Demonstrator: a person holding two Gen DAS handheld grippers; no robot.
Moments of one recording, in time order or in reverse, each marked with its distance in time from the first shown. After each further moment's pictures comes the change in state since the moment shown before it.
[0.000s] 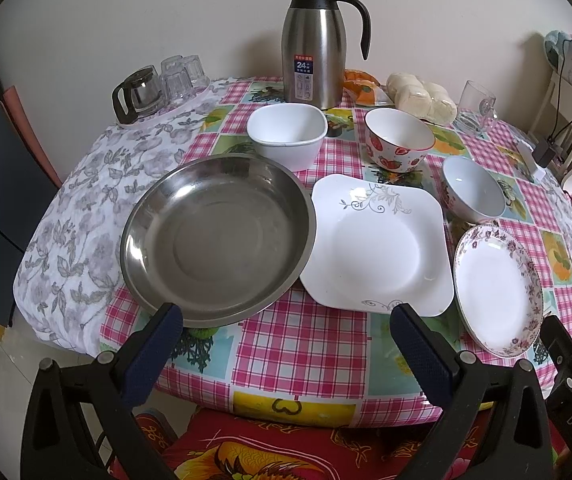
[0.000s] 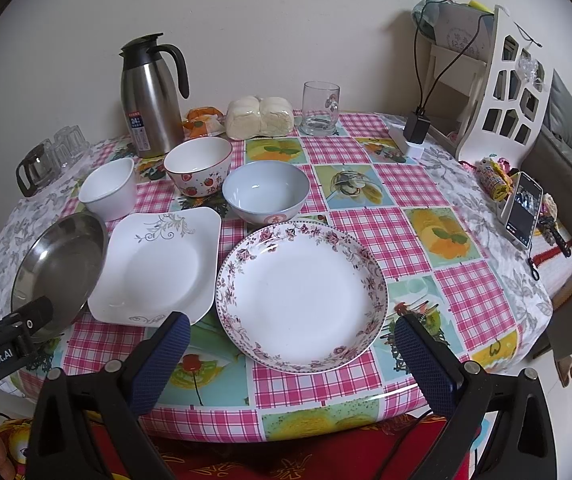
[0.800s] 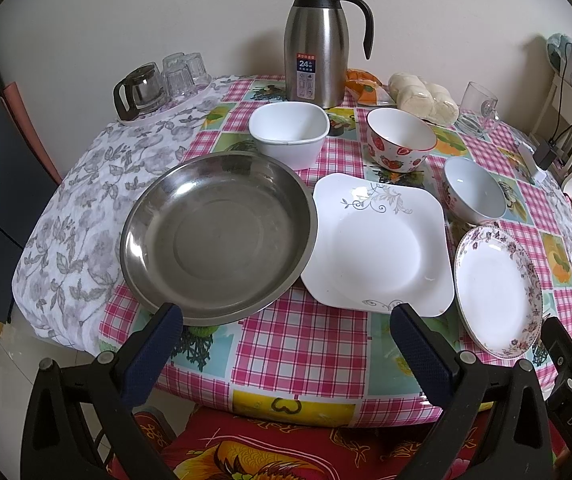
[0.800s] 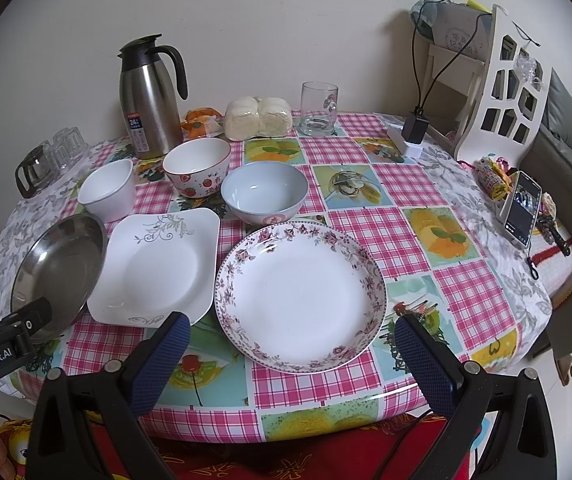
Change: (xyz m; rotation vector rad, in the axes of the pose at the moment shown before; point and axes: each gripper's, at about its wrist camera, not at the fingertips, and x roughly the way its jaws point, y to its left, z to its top) left arm 0.001 0.002 0.000 -0.010 0.004 -0.002; right arm -0.001 -0.002 0.000 0.000 -0.001 -0.004
